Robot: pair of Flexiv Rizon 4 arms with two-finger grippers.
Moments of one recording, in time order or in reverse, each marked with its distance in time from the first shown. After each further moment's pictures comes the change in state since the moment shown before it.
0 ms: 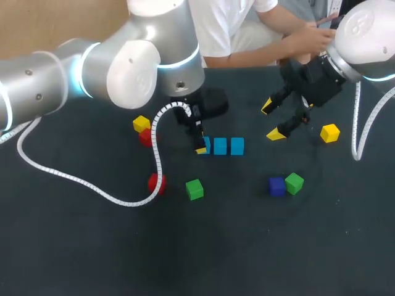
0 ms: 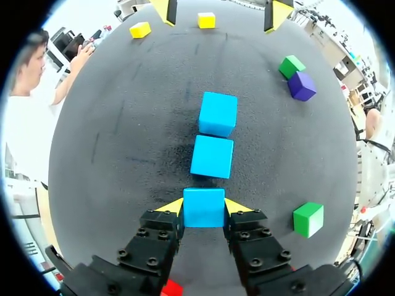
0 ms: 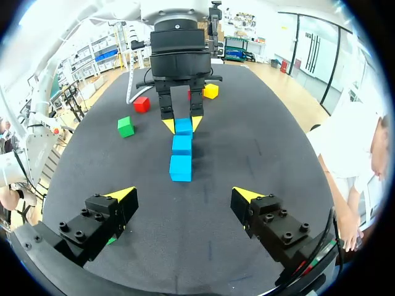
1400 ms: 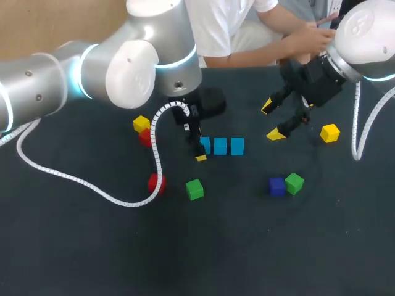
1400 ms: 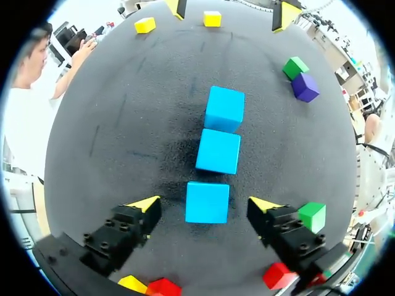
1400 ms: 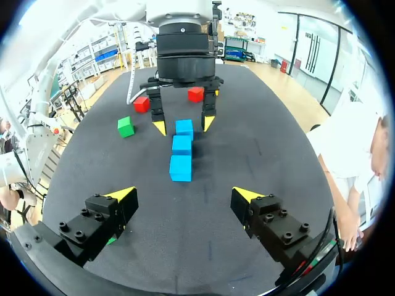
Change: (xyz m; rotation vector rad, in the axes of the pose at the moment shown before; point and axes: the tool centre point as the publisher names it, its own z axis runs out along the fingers) left arm 0.005 0.003 0.004 0.017 -0.008 -0.035; right arm 0.000 0.000 0.000 0.000 0.000 0.000
